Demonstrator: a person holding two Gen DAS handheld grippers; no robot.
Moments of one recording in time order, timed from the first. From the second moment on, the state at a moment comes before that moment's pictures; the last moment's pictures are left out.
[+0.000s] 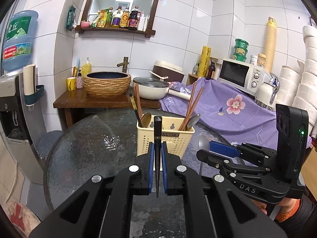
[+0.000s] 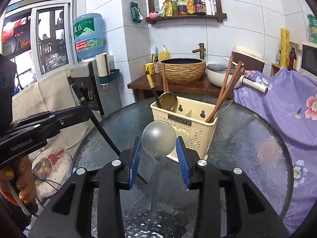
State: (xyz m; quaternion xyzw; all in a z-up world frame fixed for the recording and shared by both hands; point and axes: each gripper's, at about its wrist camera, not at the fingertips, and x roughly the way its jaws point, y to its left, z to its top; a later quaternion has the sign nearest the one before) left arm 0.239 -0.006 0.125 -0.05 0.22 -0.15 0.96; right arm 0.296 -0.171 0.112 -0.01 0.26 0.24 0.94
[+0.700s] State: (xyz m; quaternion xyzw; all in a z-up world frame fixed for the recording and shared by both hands) left arm 0.313 -0.023 0.261 -0.07 0.17 -0.15 0.97; right arm 0.383 -0.187 0.224 0.04 0.21 0.19 0.96
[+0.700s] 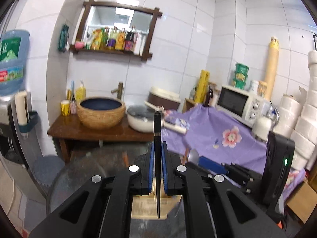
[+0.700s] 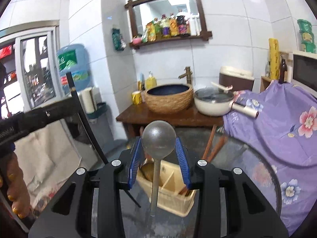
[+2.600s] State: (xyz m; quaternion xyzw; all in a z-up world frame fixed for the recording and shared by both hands) left arm 0.295 -0.035 0.121 -0.01 0.15 -0.11 0.98; right arm 0.339 -0.206 0.076 -0.01 0.16 0.11 0.98
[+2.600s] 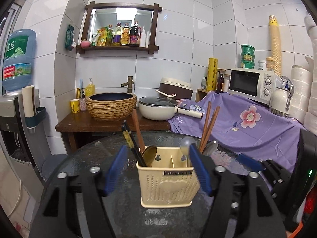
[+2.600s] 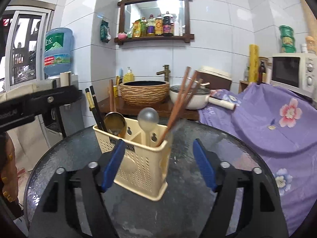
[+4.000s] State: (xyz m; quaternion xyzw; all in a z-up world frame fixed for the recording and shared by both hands) left arm 0.033 0.010 0.029 -0.01 0.12 -0.06 0.99; right arm 0.025 -0.216 0.031 -0.01 0.10 0.14 0.99
